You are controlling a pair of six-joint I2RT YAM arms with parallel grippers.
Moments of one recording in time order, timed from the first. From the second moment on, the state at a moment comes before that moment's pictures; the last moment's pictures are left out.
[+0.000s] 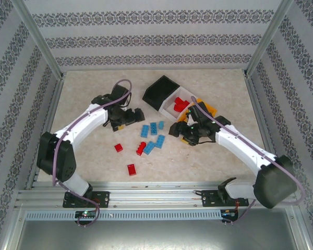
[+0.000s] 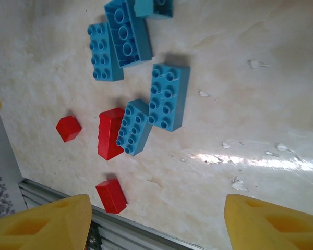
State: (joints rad) left arm -0.40 1.59 1.28 -0.91 0.18 -0.71; right arm 0.50 1.32 0.96 -0.69 -0.42 0.86
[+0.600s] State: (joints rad) left arm -0.40 1.49 0.82 -0.85 0.12 -1.02; right arm 0.54 1.40 1.02 -0.67 -0.44 0.83
